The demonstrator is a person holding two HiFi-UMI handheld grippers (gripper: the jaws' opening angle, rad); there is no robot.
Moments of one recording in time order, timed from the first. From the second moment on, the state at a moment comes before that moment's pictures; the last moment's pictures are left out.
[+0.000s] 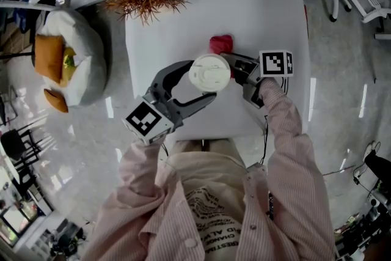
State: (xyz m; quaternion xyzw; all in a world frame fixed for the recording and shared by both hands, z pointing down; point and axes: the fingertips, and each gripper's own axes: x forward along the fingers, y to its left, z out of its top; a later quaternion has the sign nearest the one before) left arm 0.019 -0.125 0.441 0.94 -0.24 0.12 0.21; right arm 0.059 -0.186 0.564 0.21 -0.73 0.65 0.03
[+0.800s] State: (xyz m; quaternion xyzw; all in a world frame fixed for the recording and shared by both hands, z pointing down) left arm 0.010 -0.126 0.427 0.95 -0.24 0.09 0.18; right arm 0.108 -0.180 0.510 0.39 -0.80 0.46 -0.03
